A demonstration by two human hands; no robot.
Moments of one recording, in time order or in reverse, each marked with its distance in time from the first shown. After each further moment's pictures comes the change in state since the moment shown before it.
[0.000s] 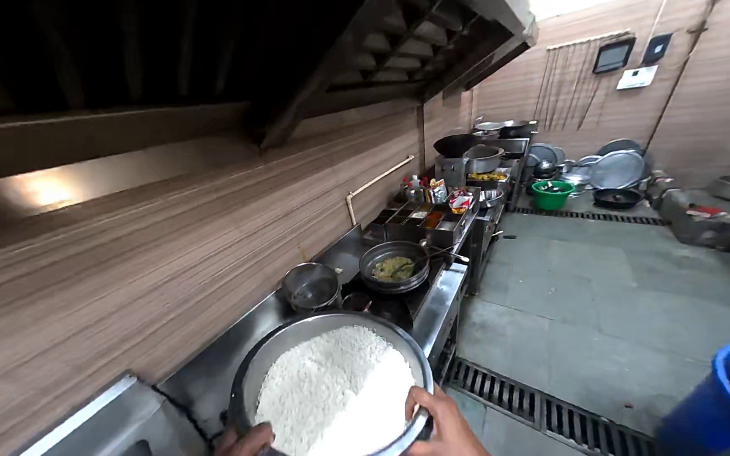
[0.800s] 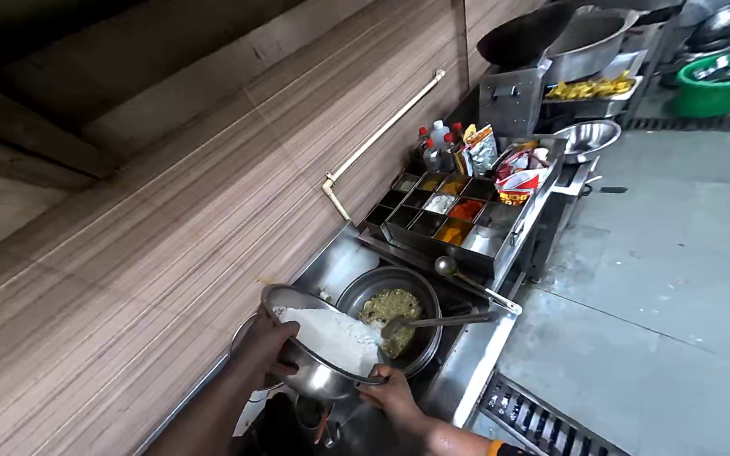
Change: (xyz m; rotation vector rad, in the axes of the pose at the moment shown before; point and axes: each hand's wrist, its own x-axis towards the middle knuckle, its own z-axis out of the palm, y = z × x) left_hand 0.446 0.159 0.428 0.642 0.124 -0.322; right_hand 0.442 0.284 -0.106 1.069 -0.116 0.575
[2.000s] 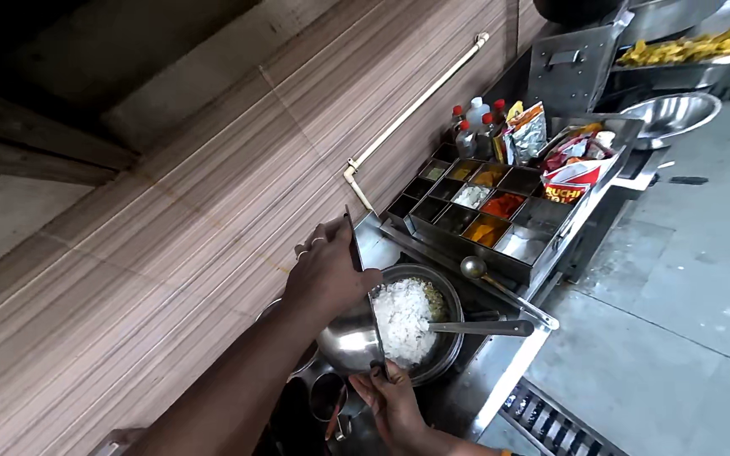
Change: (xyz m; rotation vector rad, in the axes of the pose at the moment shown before) left_hand -0.026 0.140 0.051 0.898 0.153 0.479; right_hand -0.006 -0.045 0.042 0.636 -0.001 0.016
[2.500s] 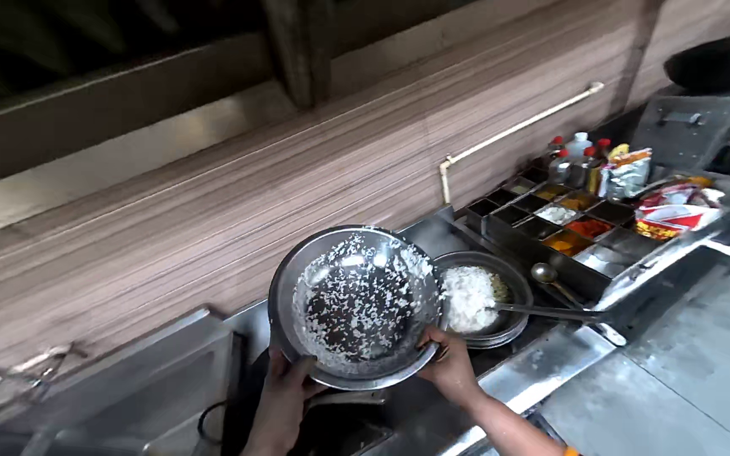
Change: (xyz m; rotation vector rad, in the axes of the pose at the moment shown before) left_hand -0.303 -0.263 0.149 -1.635 0.488 -0.522; right_hand -0.067 0.065 0.010 -1.299 -0.472 -0.569
